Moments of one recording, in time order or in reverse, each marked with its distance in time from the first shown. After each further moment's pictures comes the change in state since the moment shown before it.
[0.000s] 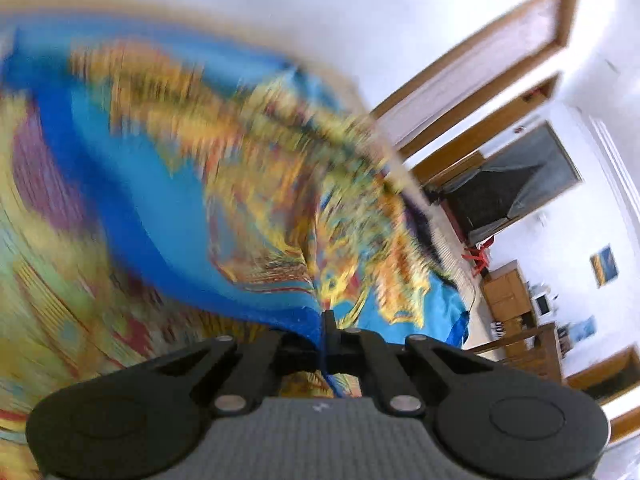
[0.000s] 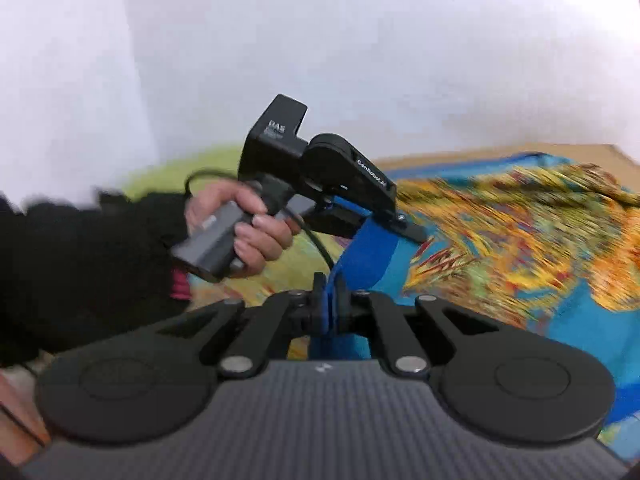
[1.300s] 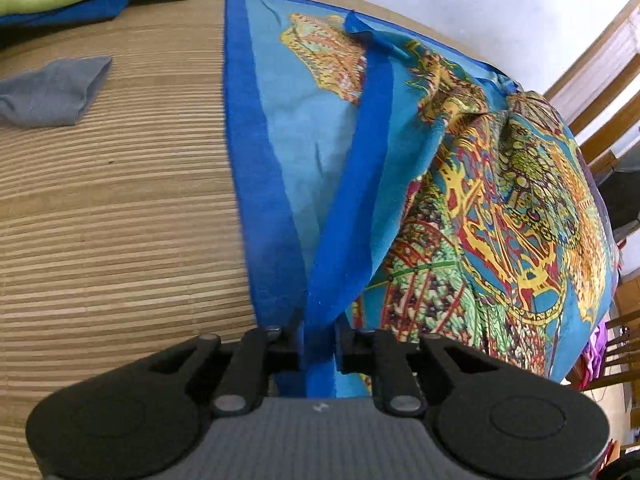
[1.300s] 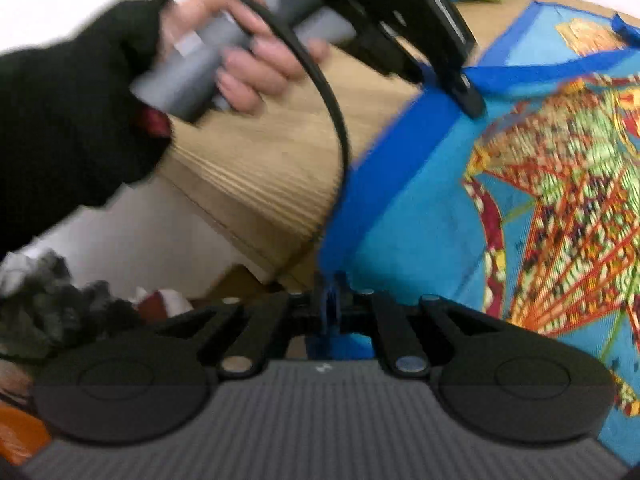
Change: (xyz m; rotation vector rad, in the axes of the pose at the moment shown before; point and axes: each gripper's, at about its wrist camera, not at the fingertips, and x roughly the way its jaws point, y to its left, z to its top) left arm -0.235 0.206 -0.174 -0.107 0.050 0.444; right arm 0.174 0.281 -0.142 -0.162 0.623 0.354
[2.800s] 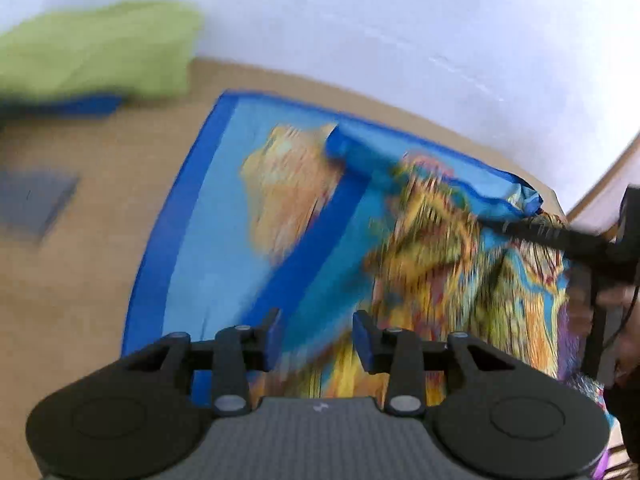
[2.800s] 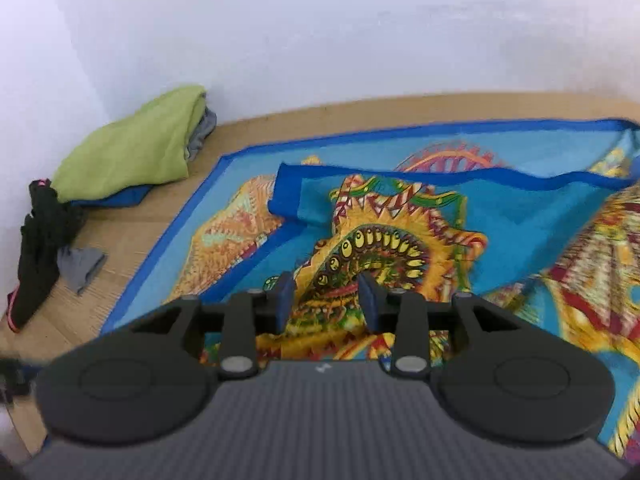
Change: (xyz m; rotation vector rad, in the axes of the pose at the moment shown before) left arm 0.013 -0.124 0.143 -0.104 -0.254 0.130; right arm -0.143 -0.391 0.192 0.276 -0.223 -0.345
